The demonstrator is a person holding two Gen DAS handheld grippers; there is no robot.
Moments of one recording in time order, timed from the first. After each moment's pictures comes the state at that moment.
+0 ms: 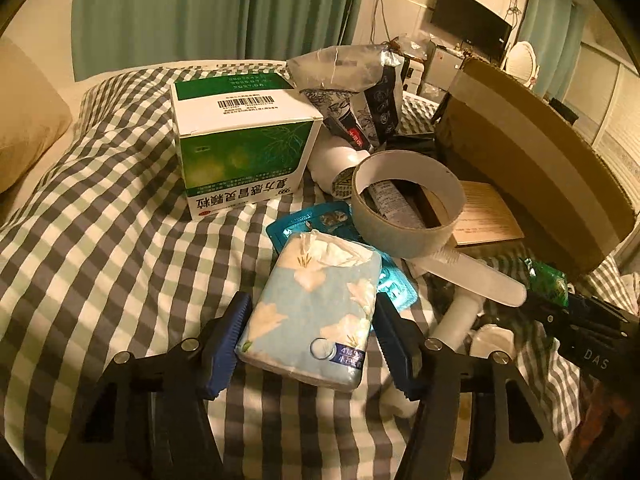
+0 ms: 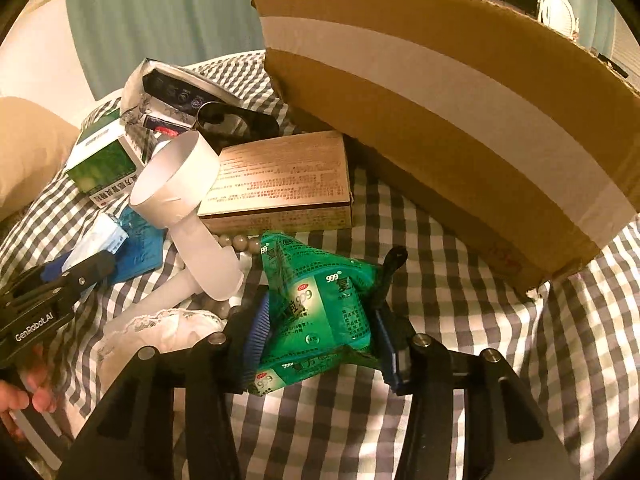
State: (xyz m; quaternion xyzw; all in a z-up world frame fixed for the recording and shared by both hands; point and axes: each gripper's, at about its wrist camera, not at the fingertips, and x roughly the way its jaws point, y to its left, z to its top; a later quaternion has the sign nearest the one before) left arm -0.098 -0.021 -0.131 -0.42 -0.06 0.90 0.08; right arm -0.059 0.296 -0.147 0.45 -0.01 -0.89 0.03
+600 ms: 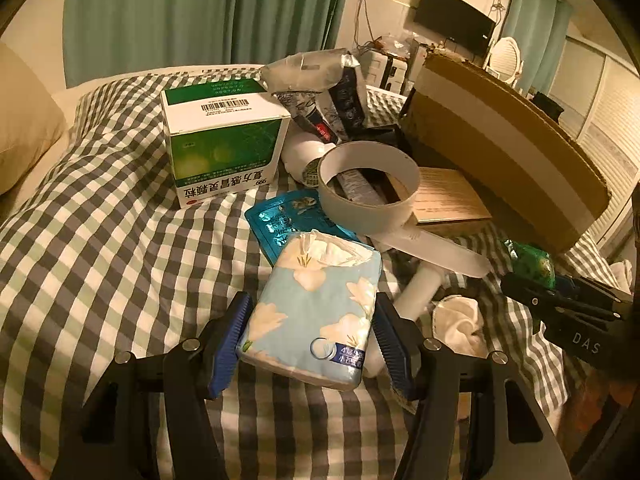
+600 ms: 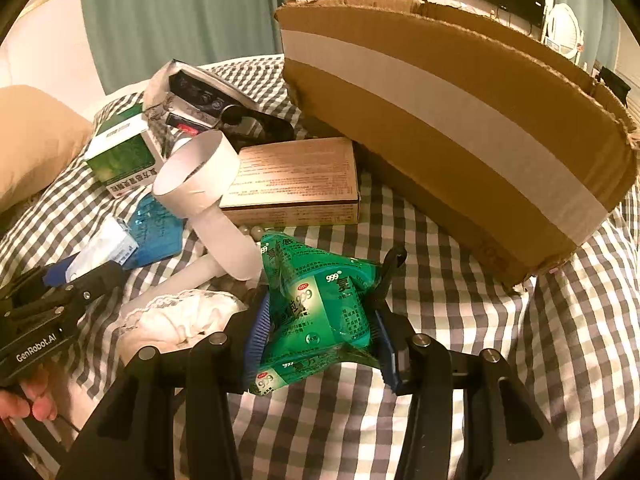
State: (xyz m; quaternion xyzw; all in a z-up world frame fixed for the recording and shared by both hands) left arm -0.070 -0.005 -0.121 -0.41 -0.05 0.91 0.10; right arm -0.039 0.294 -0.128 0.44 0.01 -0.90 0.04
